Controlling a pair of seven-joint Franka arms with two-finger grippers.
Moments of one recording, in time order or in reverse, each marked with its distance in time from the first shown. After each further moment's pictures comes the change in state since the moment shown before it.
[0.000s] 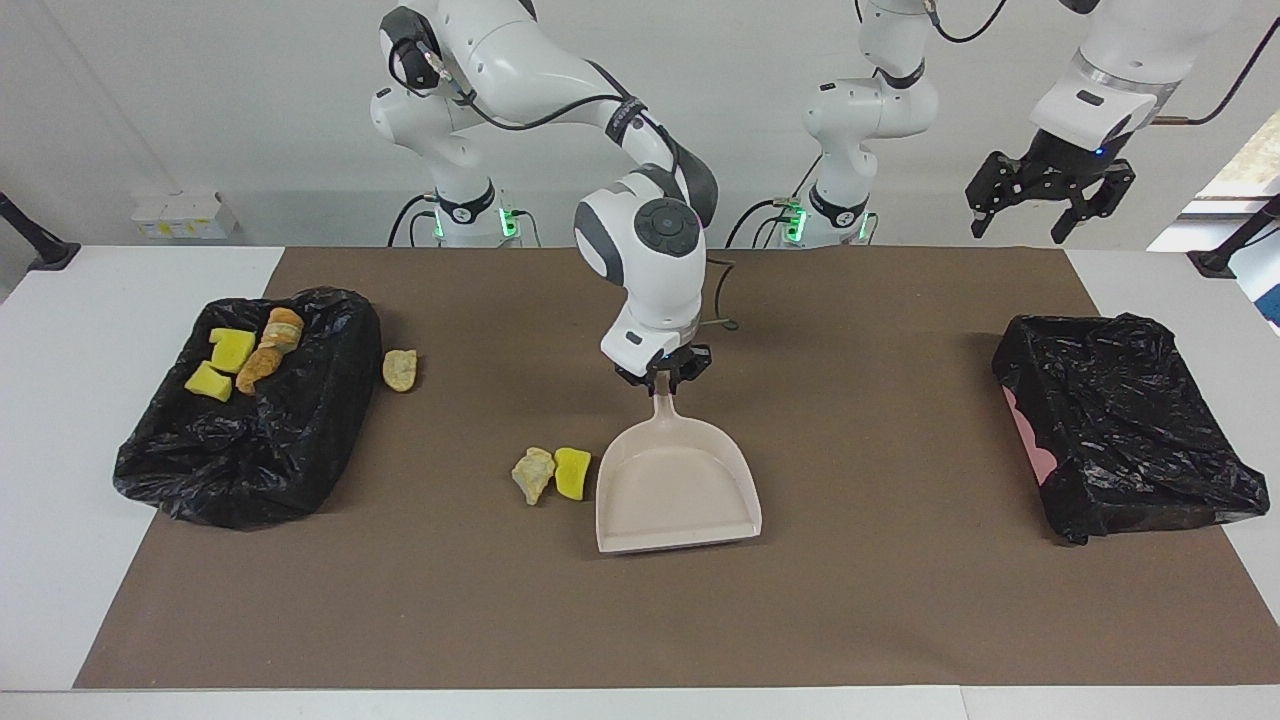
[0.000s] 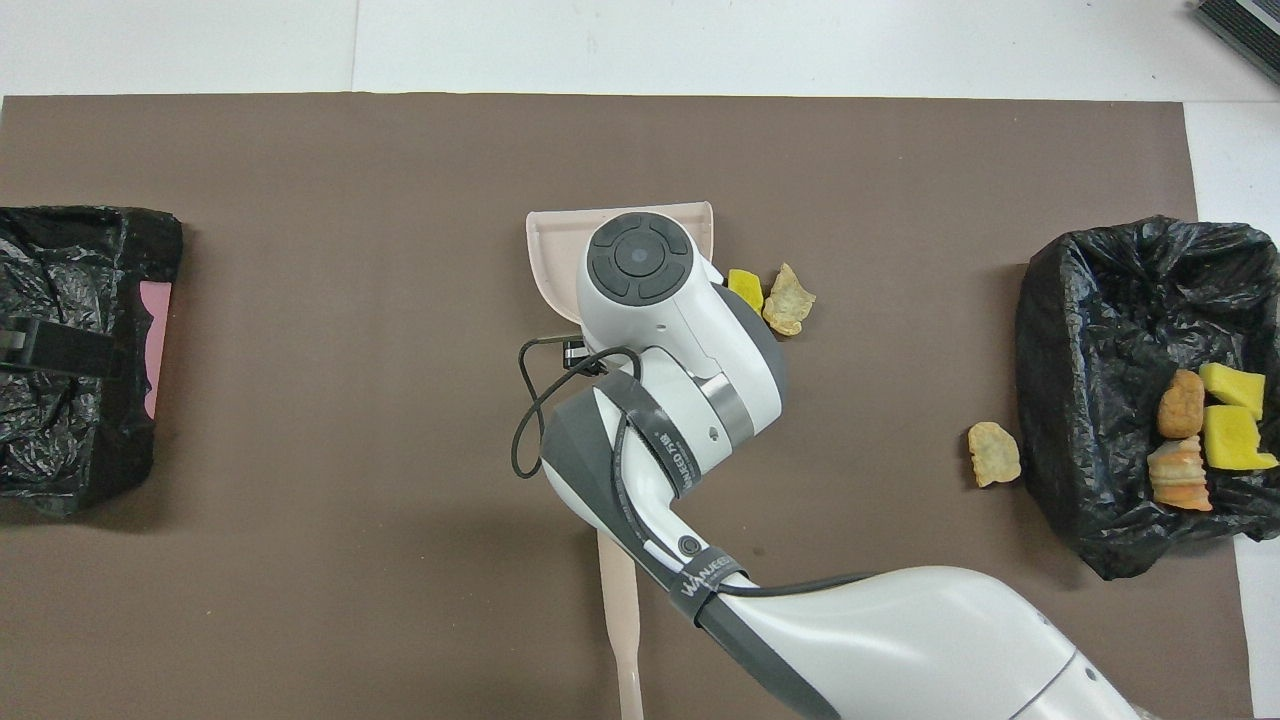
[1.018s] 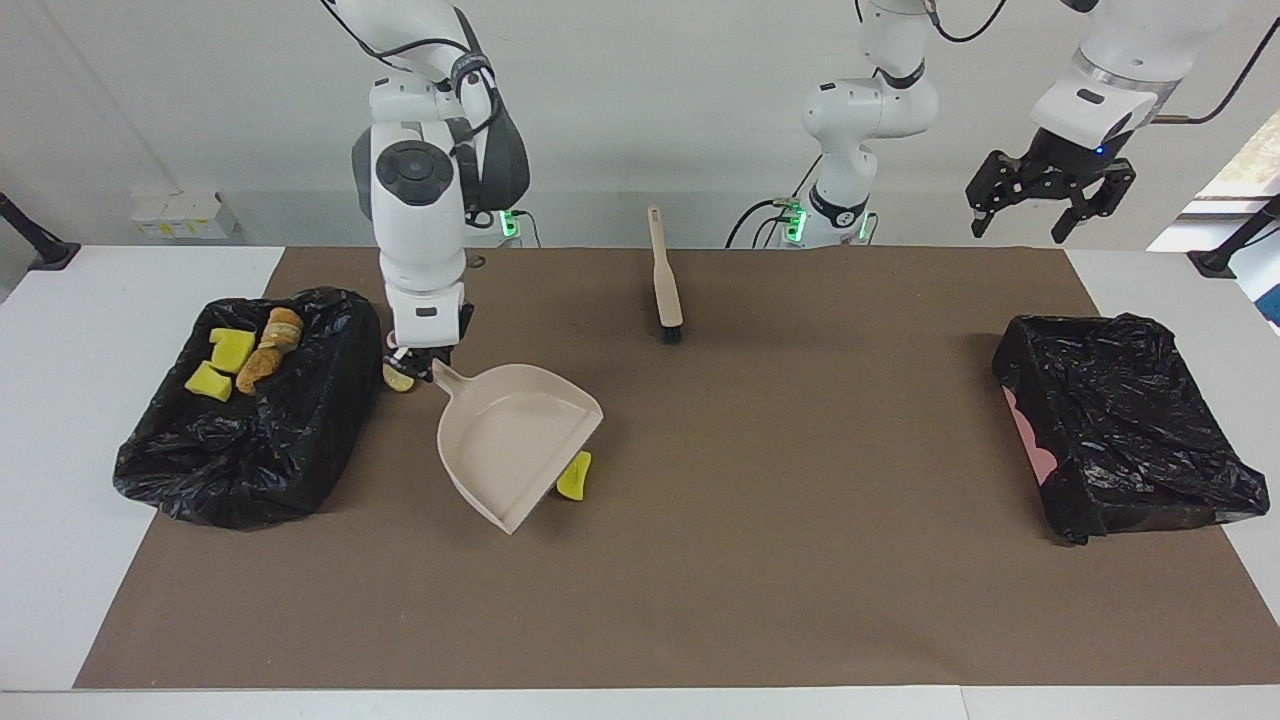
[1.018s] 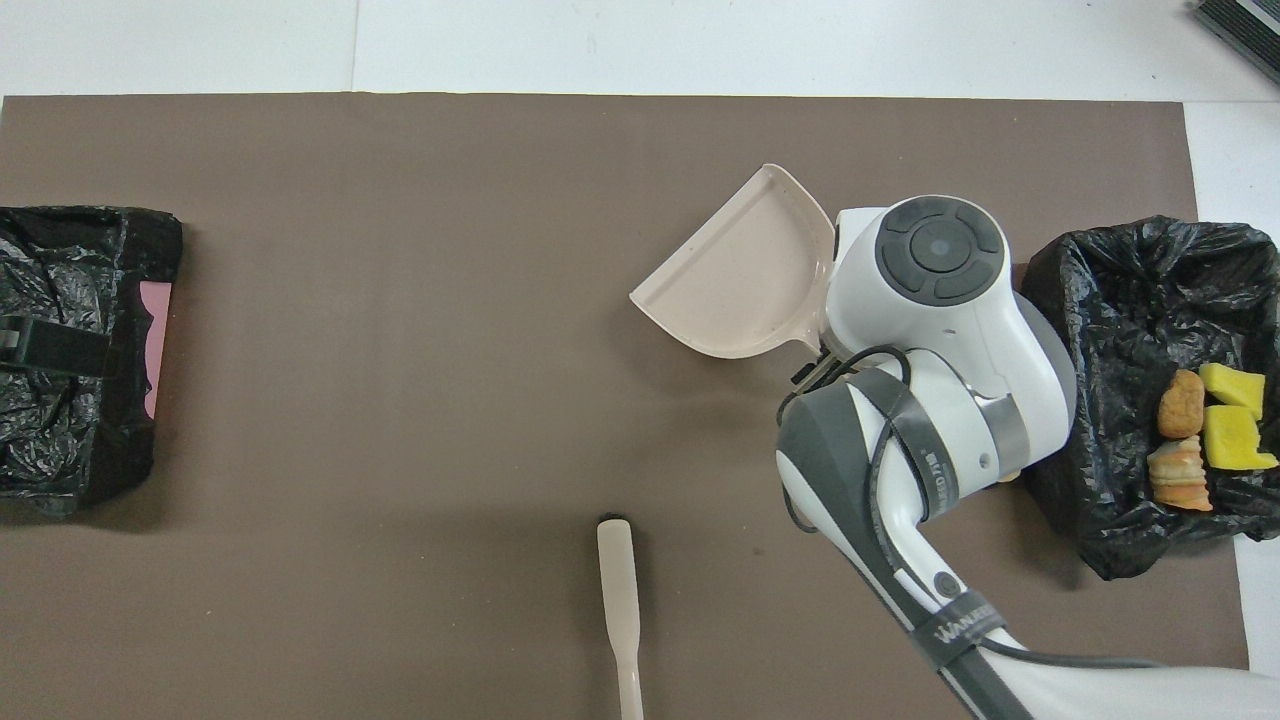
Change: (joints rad) left arm 0.000 0.000 0.006 0.002 0.000 0.000 0.000; right arm -0.239 -0.359 -0.001 -0.371 -0.125 -0.003 -0.800
